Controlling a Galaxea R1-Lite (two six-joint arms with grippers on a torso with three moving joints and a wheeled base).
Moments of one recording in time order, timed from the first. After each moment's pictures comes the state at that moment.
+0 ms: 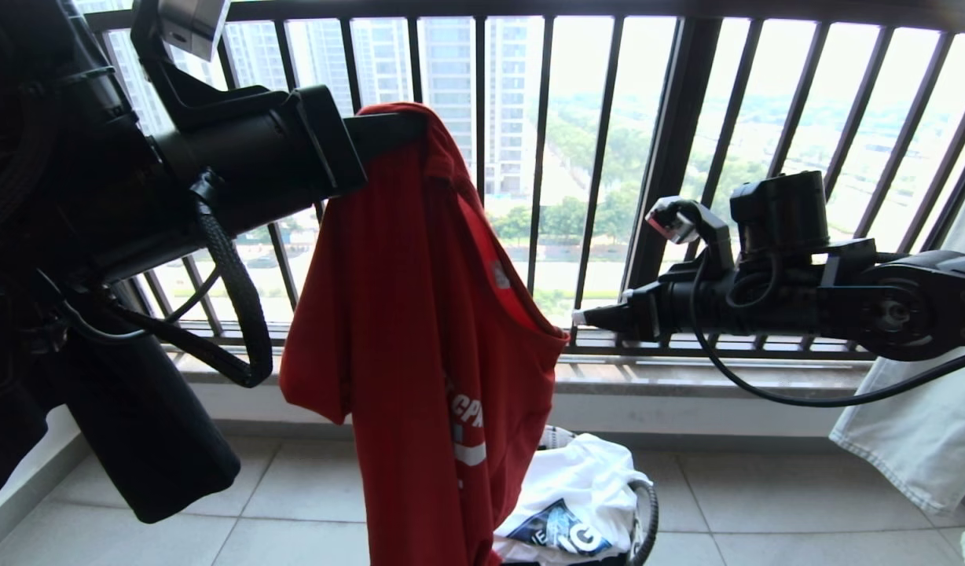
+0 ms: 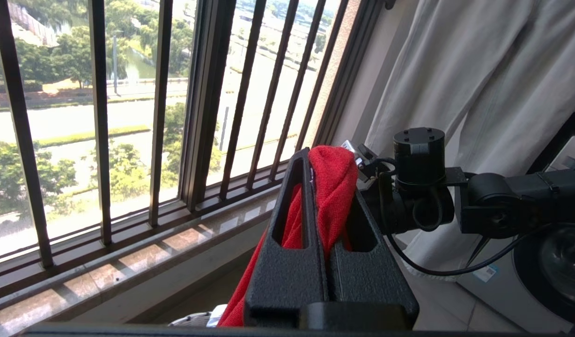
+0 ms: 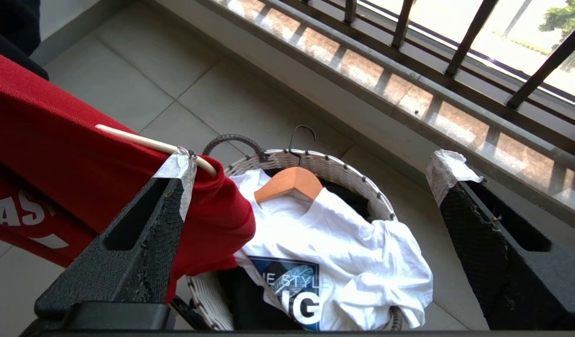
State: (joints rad) left arm -0.49 1.49 -1.13 -0.64 -0.39 -0.35; right arm 0.32 1.80 -1.21 -0.16 0.35 -0.05
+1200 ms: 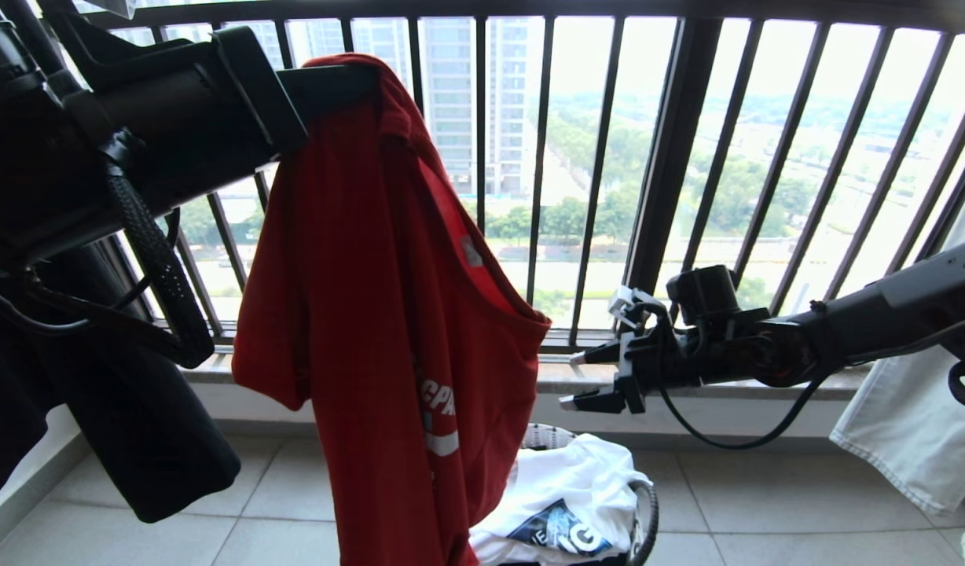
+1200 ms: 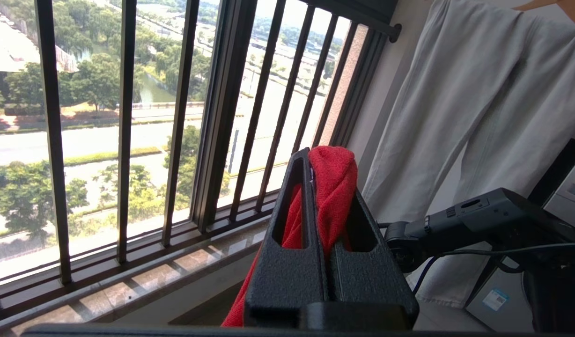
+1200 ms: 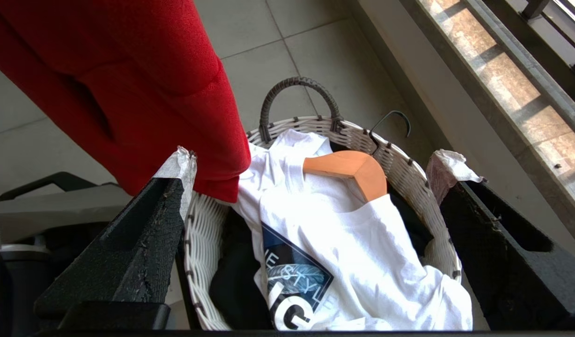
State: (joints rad) left arm -0.43 1.43 -1.13 -0.64 -0.39 -0.38; right arm 0.22 2.13 -1.24 -0.20 0.88 -0.48
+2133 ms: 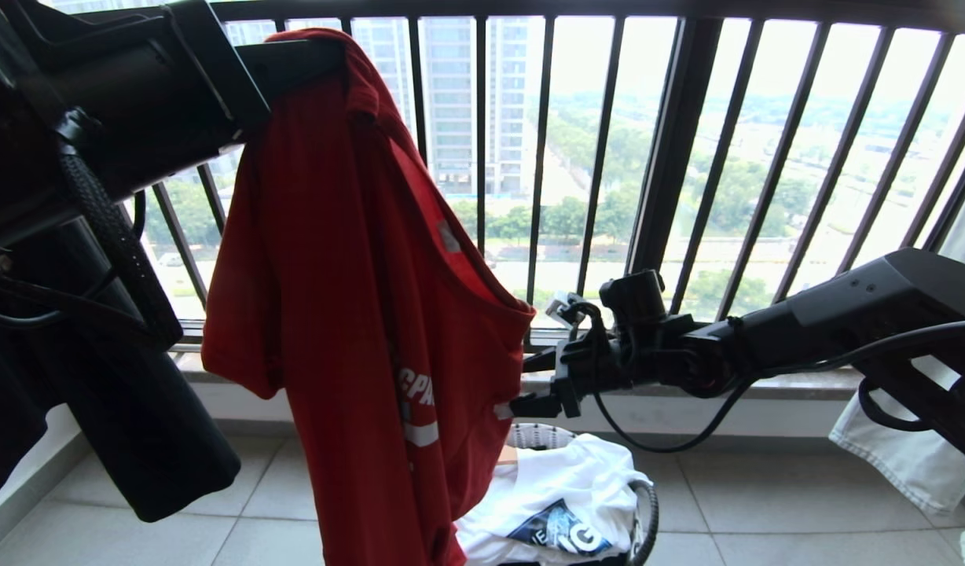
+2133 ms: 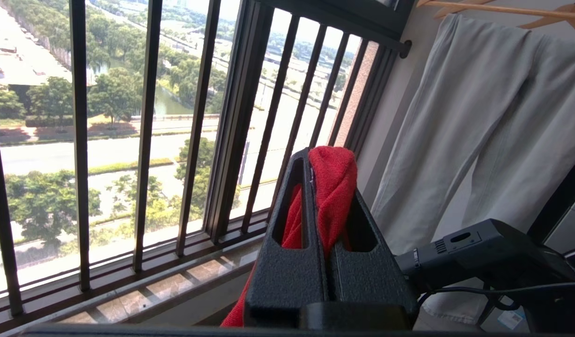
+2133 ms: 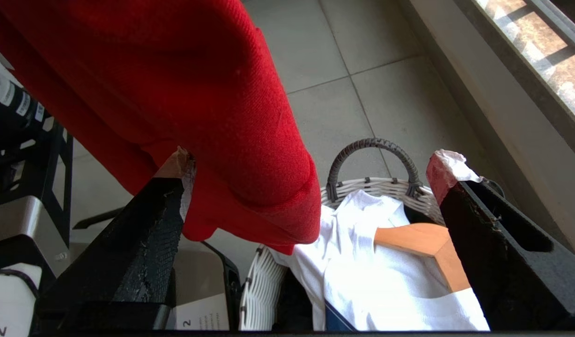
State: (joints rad) left arm -0.39 1.40 -1.13 -0.64 -0.39 -0.39; right arm 0.39 2.23 -1.36 -0.31 0.93 -0.27
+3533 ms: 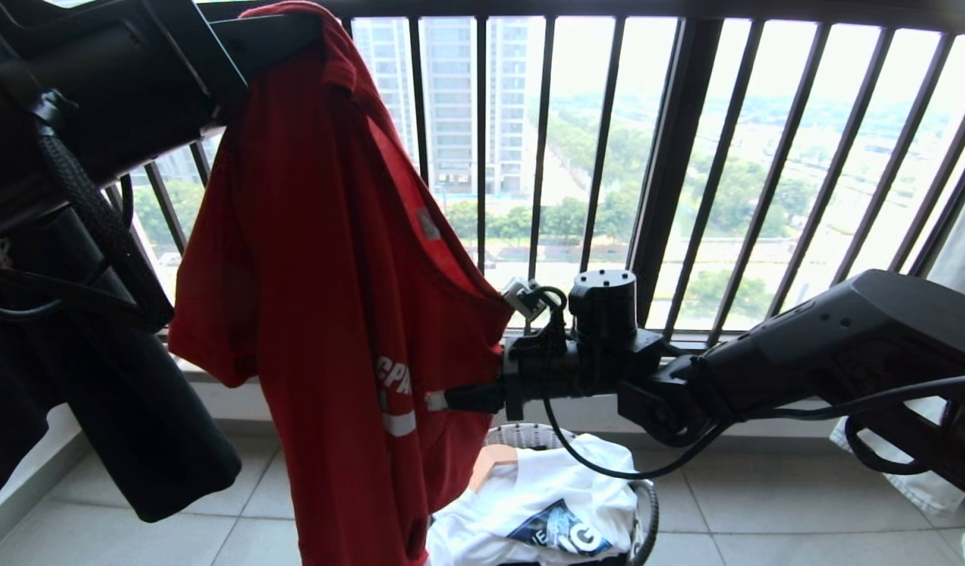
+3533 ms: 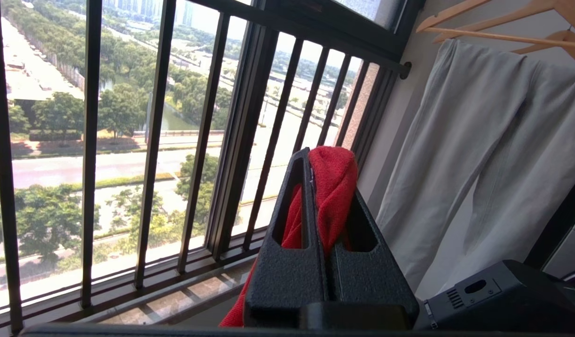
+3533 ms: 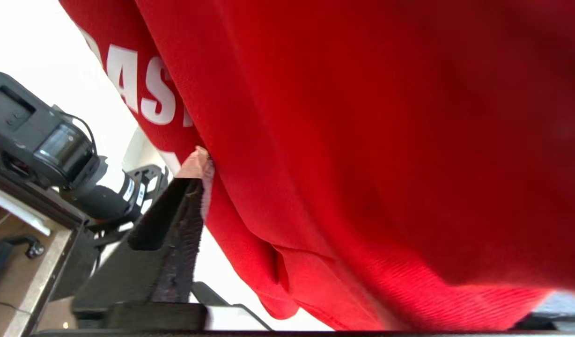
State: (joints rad) left arm -0.36 1.40 -1.13 -0.69 -0.39 -0.42; right arm 0.56 2.21 -1.26 -0.78 0.93 0.14
